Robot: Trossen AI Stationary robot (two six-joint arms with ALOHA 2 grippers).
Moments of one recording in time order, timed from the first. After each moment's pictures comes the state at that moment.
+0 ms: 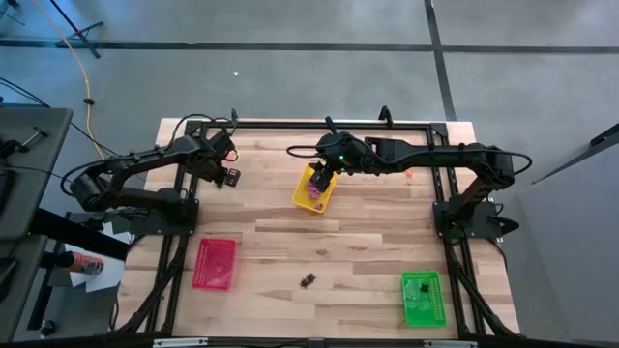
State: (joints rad) left arm 0.77 1.19 0.60 -0.87 -0.07 -0.50; right arm -0.13 1.64 1.42 -0.46 0.25 0.29
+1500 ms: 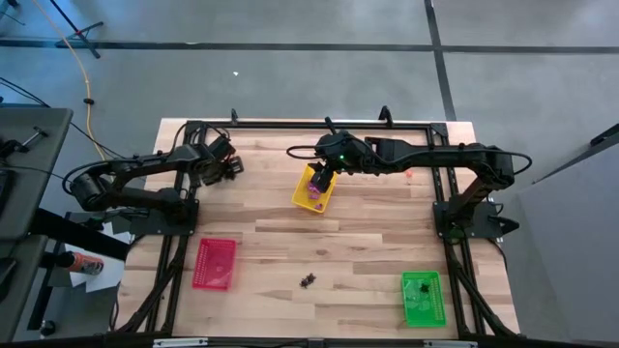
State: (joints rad) left arm 0.76 1.19 0.46 -0.58 -0.10 -1.12; right arm -0.13 1.64 1.42 -0.45 0.25 0.23
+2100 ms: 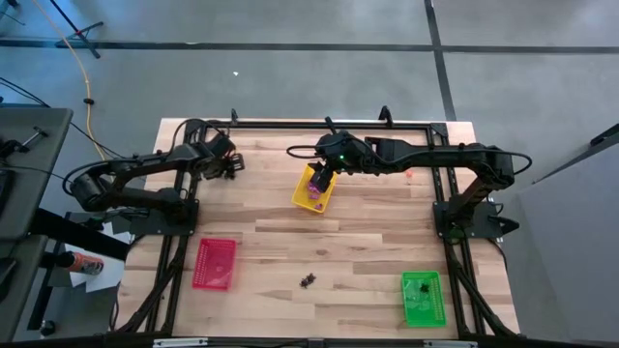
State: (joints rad) left arm 0.78 1.19 0.47 -0.51 -0.16 -0.98; right arm -0.13 1.64 1.42 -0.45 0.25 0.25
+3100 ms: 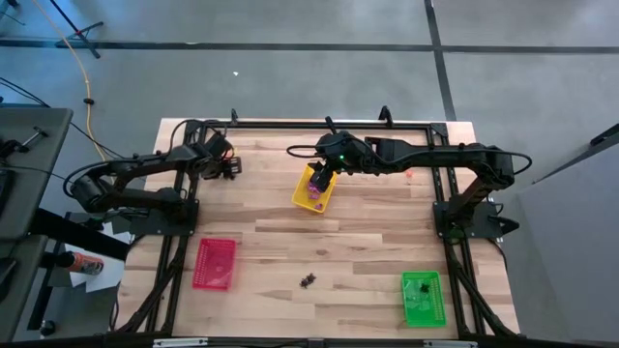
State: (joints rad) left arm 0.83 1.19 0.42 -0.48 -0.14 -0.85; right arm -0.13 1.64 1.42 -0.45 0.25 0.27
